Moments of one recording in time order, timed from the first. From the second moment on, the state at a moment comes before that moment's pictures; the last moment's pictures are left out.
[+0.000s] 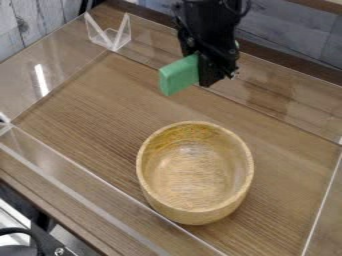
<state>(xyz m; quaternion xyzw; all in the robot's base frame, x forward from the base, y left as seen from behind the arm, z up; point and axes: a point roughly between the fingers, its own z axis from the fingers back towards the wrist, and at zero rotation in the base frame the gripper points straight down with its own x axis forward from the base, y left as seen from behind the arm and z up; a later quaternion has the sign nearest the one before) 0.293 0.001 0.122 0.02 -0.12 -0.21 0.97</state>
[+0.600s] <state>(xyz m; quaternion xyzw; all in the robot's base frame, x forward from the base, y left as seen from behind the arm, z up) 0.320 0.025 0.086 0.01 -0.12 -0.28 0.95</state>
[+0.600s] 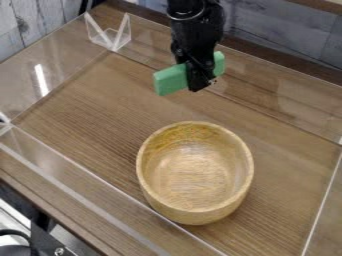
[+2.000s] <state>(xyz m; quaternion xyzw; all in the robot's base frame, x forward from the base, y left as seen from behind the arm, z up) 0.352 0.097 0.034 0.00 -0.08 -0.18 0.98</state>
